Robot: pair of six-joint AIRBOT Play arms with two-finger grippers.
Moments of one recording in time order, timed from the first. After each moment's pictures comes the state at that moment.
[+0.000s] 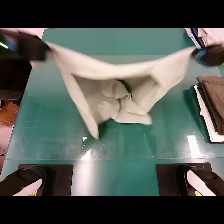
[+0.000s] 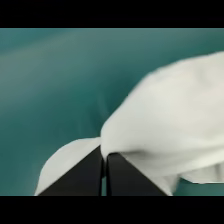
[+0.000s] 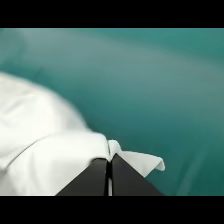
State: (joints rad) left arm -0.37 -1.05 1.81 1.54 -1.29 -1.56; right arm -0.17 -0.90 1.45 -0.89 1.13 1.17
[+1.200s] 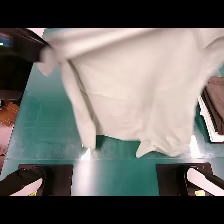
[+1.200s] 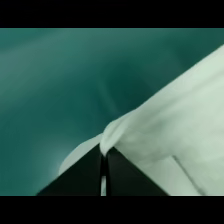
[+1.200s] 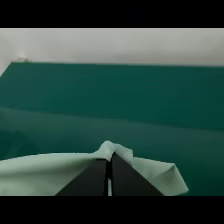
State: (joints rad) left arm -0.35 -1.14 1.72 1.51 -1.32 -1.44; right arm -0.36 -1.15 1.86 -0.84 1.32 1.33
